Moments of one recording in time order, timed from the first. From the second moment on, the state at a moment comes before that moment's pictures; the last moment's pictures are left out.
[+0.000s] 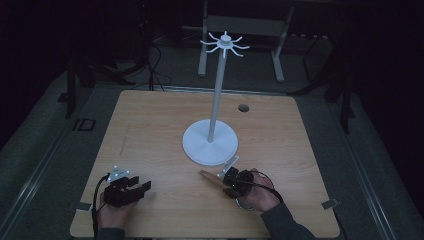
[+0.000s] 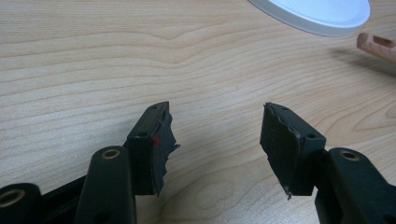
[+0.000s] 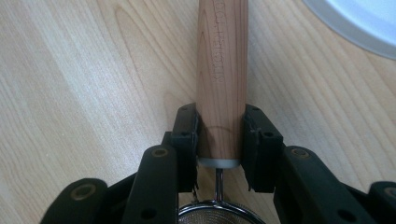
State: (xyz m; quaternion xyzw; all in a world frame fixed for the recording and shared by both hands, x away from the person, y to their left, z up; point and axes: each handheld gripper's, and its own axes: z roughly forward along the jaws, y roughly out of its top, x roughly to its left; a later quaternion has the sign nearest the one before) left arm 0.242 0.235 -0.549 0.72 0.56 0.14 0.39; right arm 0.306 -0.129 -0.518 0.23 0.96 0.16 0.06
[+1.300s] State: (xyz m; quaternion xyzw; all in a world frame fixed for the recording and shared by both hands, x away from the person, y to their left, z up) left arm 0.242 0.235 -0.549 0.72 0.55 0.14 0.39; right arm 0.306 -0.144 -0.491 0.28 0.90 0.30 0.14
